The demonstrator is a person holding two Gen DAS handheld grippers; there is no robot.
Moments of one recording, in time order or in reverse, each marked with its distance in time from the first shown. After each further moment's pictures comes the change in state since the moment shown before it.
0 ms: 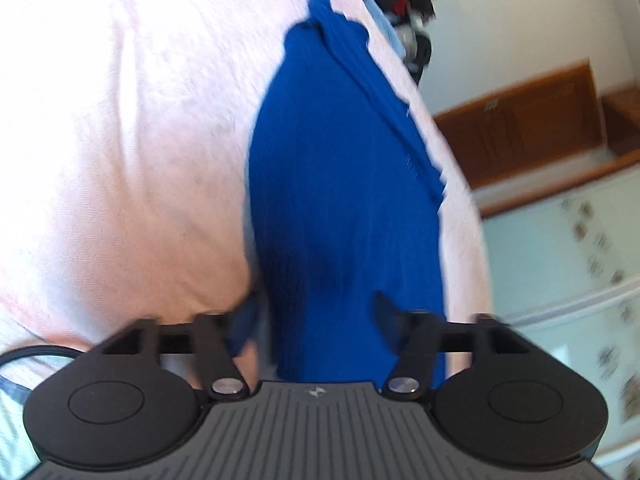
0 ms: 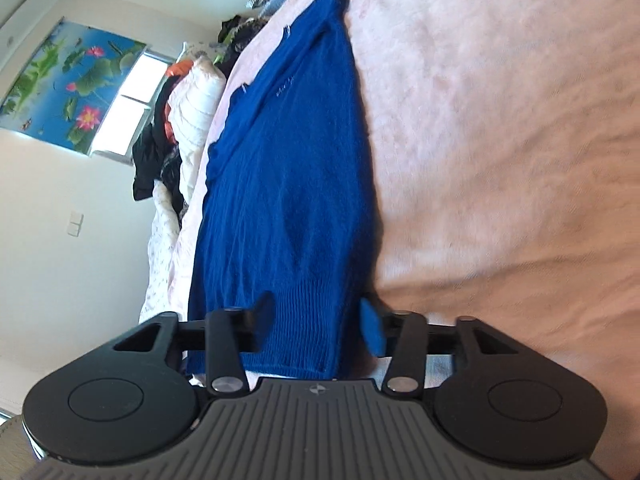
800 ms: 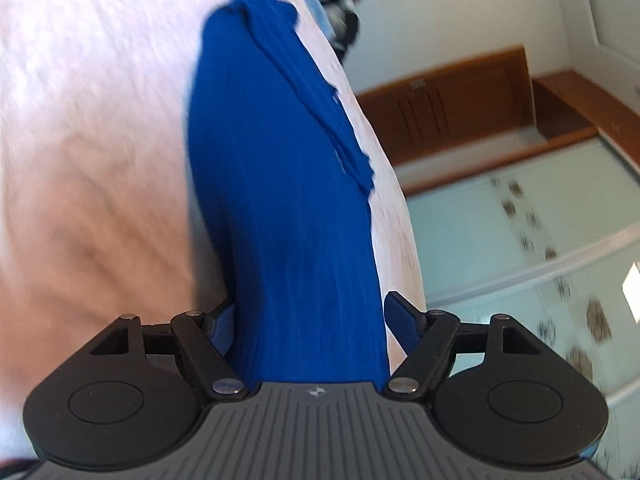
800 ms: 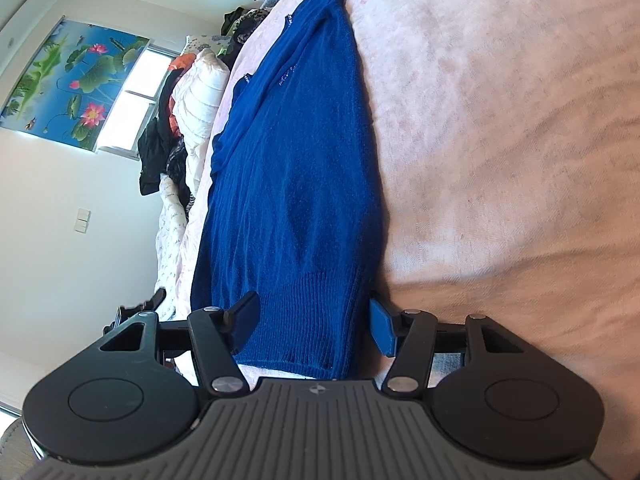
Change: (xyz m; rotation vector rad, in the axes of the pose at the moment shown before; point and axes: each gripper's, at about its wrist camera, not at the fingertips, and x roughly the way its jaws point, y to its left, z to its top) left arm 0.037 -0.008 0.032 0.127 0.132 -0.222; right arm 0.009 -0.005 0.002 0.019 0.039 0.030
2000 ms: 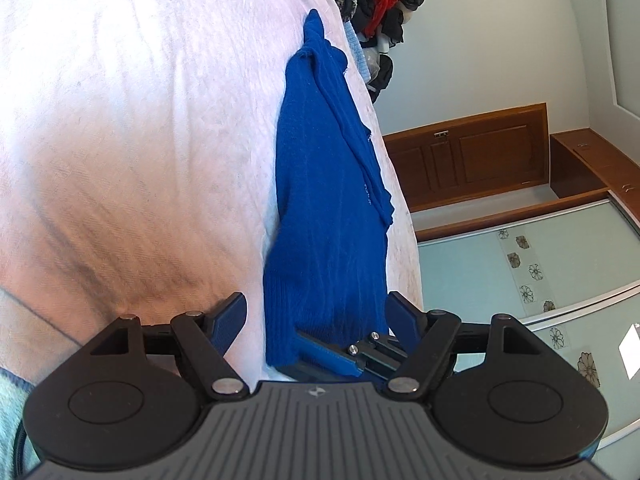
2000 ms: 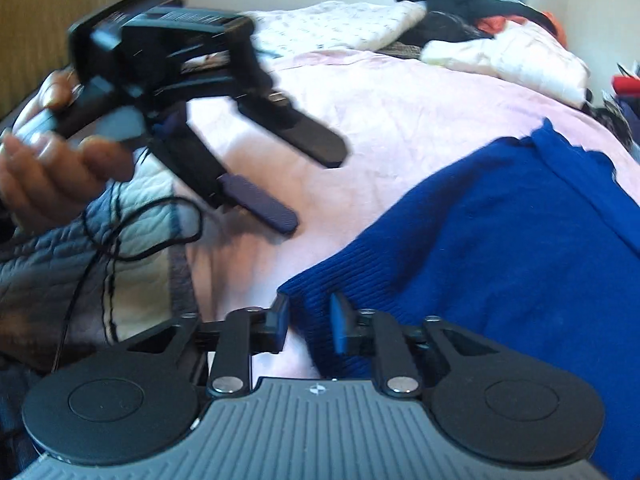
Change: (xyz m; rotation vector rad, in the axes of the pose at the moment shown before) left arm -0.068 0.030 -0.031 -0.168 -0.146 0.033; right arm 0.224 0.232 -0.146 -1.353 0.312 -0.155
